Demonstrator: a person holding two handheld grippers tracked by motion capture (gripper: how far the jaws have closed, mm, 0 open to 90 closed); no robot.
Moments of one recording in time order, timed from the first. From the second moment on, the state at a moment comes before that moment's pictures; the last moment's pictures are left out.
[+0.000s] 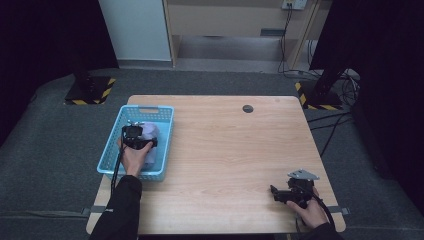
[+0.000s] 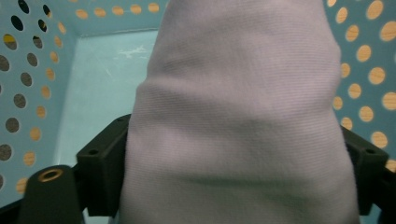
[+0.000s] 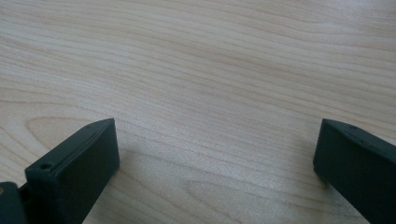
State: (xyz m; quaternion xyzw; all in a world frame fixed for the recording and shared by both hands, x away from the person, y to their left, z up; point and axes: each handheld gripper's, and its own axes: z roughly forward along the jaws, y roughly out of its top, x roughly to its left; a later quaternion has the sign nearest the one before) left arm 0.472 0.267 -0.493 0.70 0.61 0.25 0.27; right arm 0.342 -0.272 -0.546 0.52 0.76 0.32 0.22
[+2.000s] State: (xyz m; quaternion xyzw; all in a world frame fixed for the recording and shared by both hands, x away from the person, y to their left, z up) left arm 0.439 0.282 -0.412 0.65 0.60 0.23 0.41; right arm 0.342 -0.272 -0.546 0.52 0.76 0.32 0.22
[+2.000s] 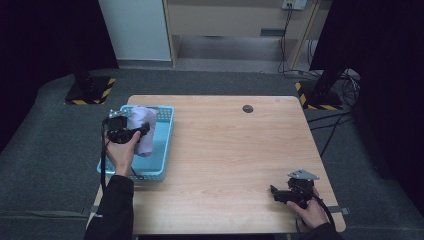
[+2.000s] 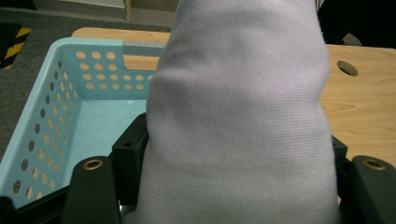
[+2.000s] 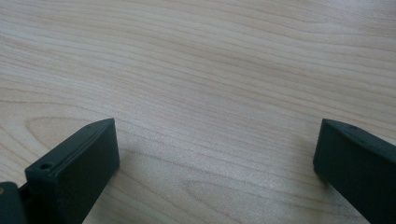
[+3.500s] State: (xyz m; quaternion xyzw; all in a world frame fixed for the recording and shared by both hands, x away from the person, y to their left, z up) left arm 0.419 0.240 -0.379 0.68 0.53 0.22 0.46; right arm 0.342 -0.272 -0.546 0.52 0.76 0.32 0.22
